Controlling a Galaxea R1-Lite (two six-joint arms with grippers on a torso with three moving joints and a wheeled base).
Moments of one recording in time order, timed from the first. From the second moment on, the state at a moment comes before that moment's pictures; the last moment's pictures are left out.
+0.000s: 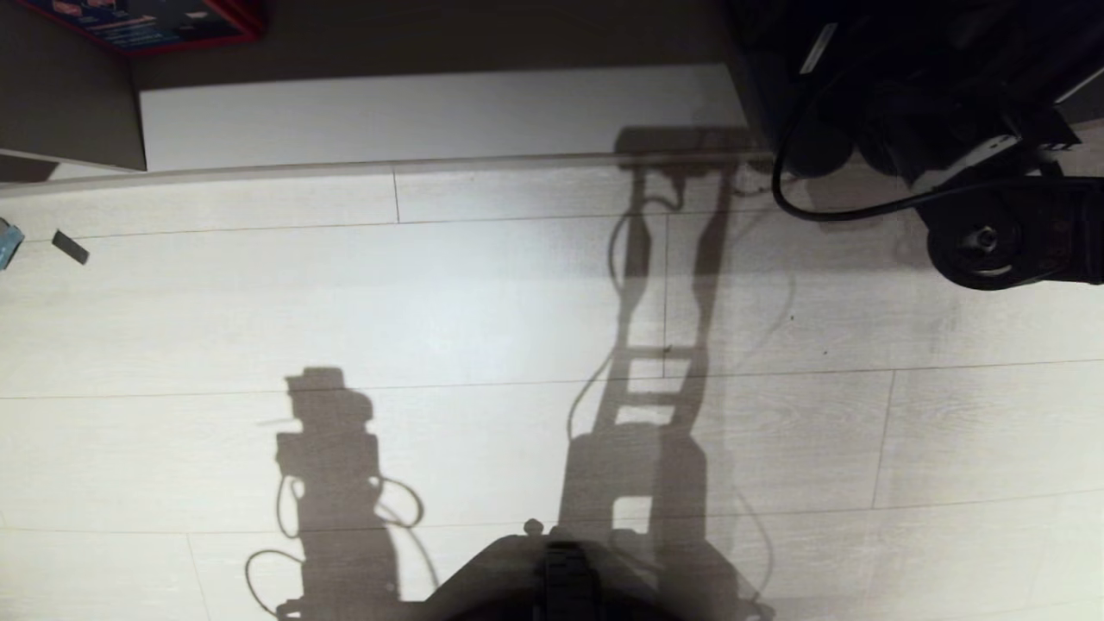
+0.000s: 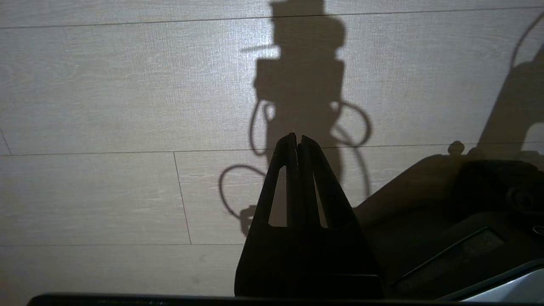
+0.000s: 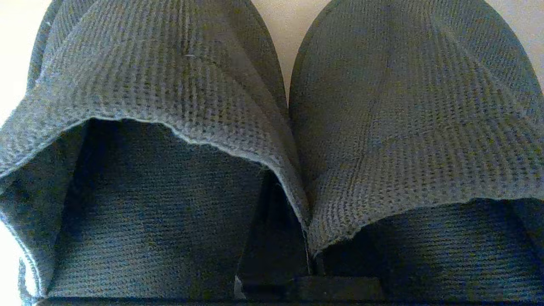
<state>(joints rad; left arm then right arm) 0.01 0.00 0.00 0.00 0.00 -0.02 0.29 1.87 -1.56 -1.02 -0.06 -0.26</state>
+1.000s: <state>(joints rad) 0.01 0.00 0.00 0.00 0.00 -0.02 0.39 1.29 -0.72 -0.88 -0.05 -0.24</state>
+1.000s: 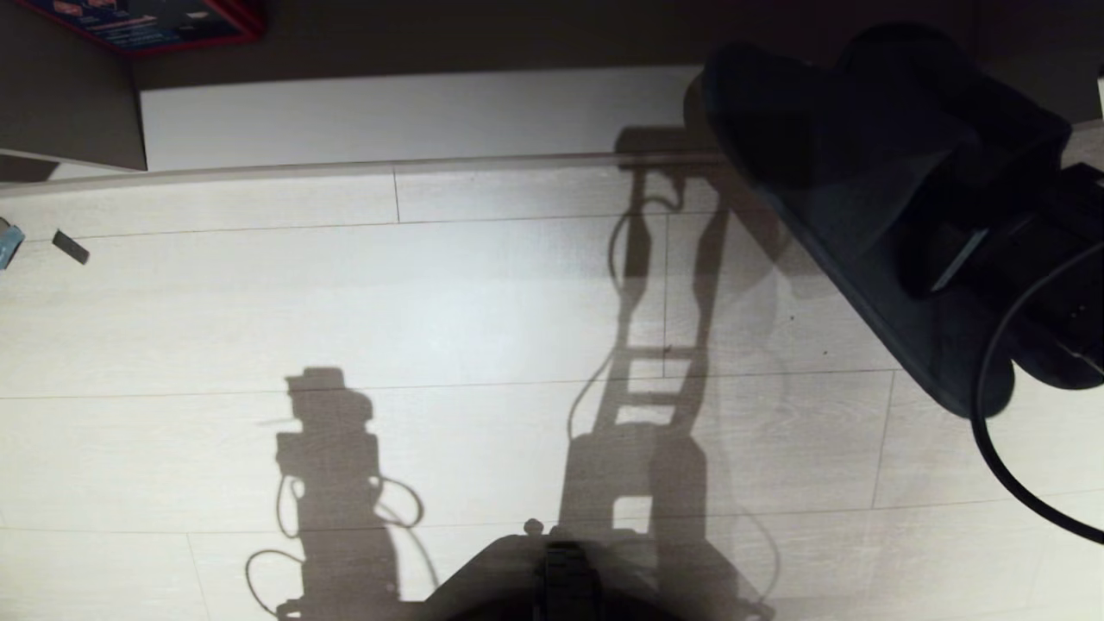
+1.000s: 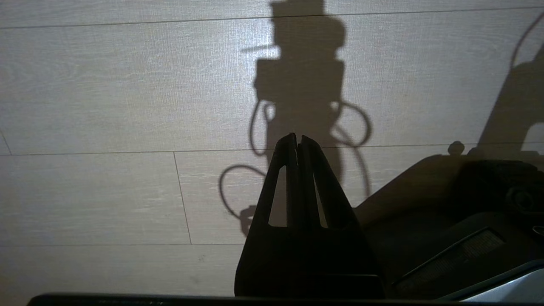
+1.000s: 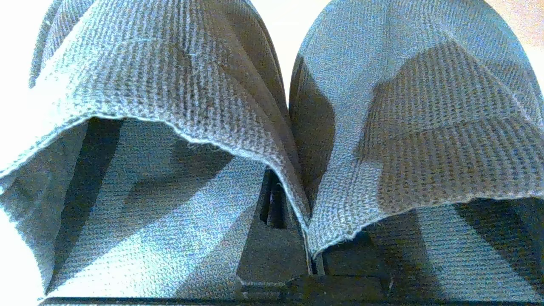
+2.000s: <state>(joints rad) 0.01 0.00 0.00 0.00 0.00 -0.02 0.06 0.42 -0.33 -0.42 -0.02 -0.06</state>
